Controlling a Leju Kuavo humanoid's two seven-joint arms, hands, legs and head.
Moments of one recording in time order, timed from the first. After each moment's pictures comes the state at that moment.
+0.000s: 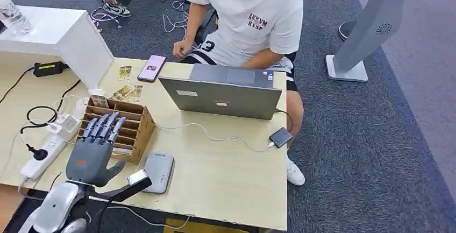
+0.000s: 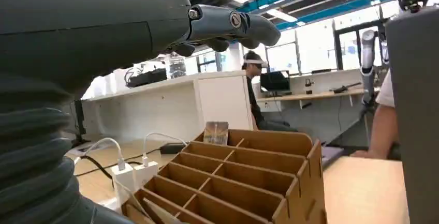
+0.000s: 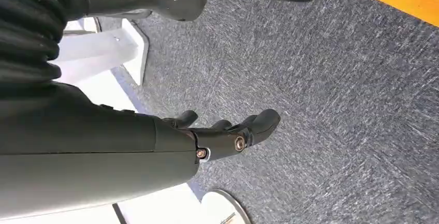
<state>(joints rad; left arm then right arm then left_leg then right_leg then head) 0.13 0.40 -0.21 -1.75 -1.21 0.11 0.18 -0.03 0.21 -0.50 -0.20 1.26 -0.19 0.15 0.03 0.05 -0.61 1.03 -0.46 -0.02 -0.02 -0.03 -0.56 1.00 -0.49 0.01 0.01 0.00</state>
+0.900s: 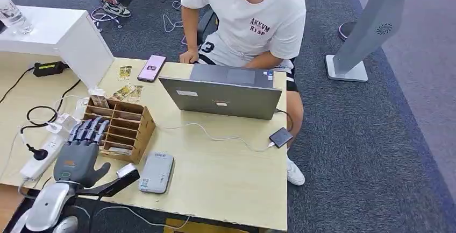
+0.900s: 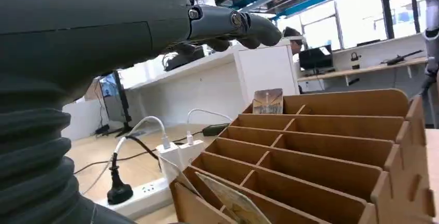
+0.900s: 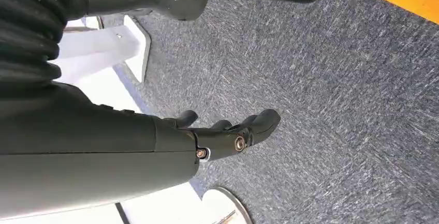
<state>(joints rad) 0.14 0.41 -0.13 -1.65 -1.20 0.10 0.24 -0.03 0.21 -0.50 -0.20 1.28 -0.18 0.16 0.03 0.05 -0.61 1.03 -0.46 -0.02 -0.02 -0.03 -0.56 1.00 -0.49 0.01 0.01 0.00</state>
